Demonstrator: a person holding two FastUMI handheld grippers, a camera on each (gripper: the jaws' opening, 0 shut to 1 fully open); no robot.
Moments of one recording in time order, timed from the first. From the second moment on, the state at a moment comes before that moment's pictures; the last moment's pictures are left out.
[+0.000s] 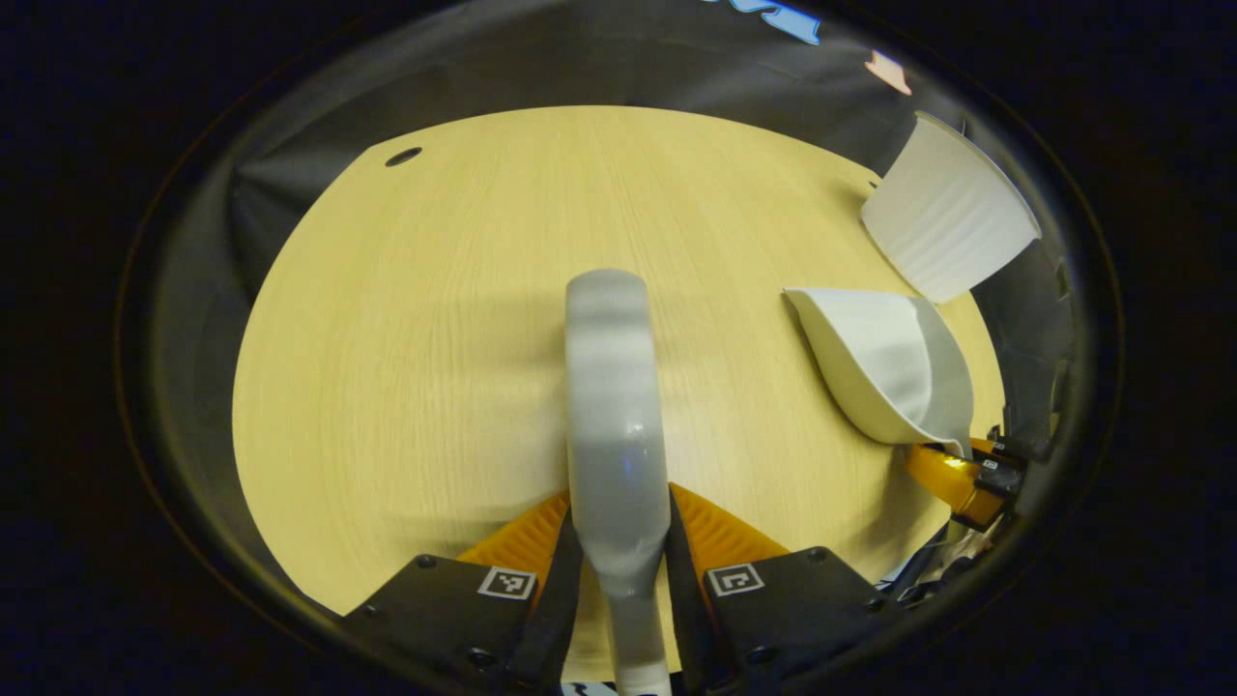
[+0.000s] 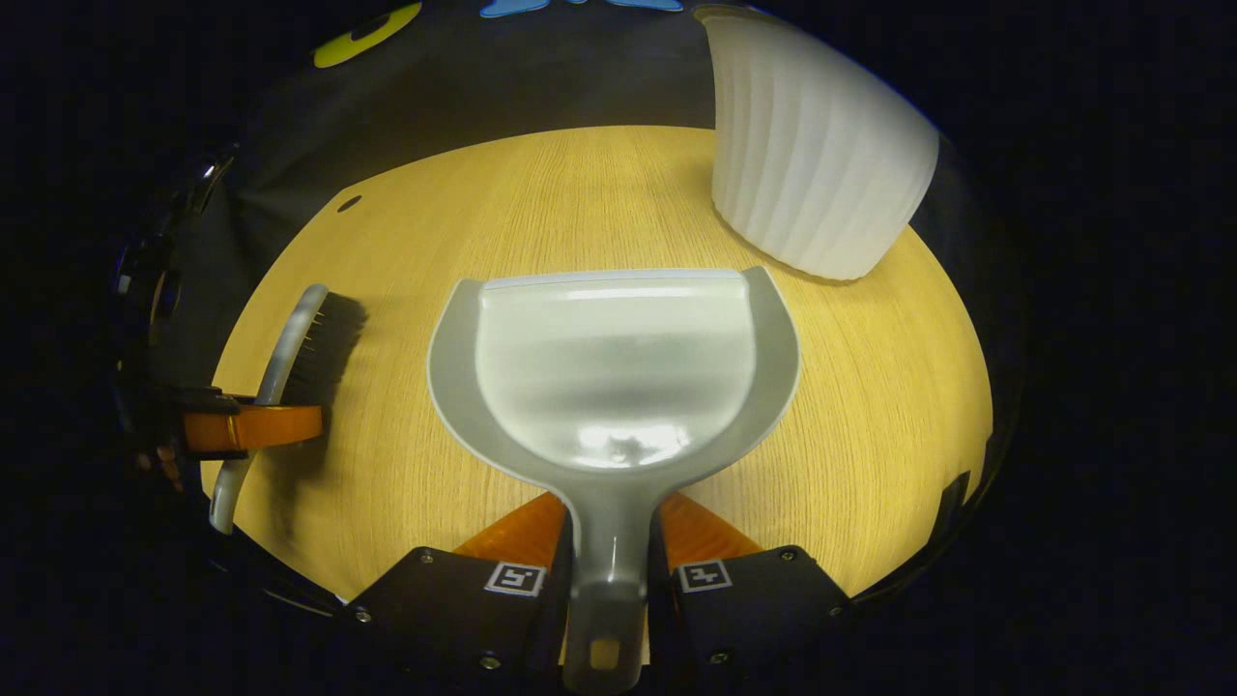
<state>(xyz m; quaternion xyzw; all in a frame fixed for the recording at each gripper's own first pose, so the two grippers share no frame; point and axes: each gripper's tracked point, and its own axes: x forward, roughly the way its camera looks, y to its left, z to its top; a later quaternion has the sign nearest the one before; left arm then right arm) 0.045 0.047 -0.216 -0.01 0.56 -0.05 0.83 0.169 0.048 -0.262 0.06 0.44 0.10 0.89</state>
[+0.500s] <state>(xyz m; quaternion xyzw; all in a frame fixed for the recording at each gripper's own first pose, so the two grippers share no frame) 0.049 0.033 -0.196 0.00 0.52 -0.05 0.85 0.163 0.039 -0.240 0.06 0.44 0.12 0.89</state>
